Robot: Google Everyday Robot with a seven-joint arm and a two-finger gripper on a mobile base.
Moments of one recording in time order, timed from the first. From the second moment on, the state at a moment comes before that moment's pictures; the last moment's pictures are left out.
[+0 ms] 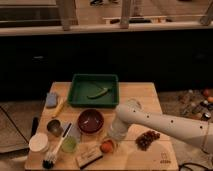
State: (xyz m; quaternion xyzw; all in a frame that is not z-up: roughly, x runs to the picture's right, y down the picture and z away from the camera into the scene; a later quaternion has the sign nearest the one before) arm 0.031 0.295 0.746 -0.31 -0.37 -0.40 0.78
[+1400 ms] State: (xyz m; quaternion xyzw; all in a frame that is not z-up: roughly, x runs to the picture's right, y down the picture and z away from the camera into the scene) arm 0.092 0.181 0.677 -0.24 -0.35 -0.47 0.77
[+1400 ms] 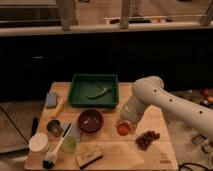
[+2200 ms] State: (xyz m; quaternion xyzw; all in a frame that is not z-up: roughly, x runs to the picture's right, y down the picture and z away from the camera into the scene) arm 0.101 0.174 0.658 -0.21 -0.35 -0.55 0.73
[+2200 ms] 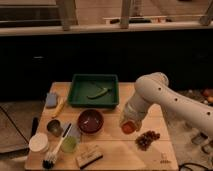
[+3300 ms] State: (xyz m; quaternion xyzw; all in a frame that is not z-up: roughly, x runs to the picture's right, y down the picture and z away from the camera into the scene) arm 0.064 0.231 0.704 -0.28 -0.34 -0.57 0.69
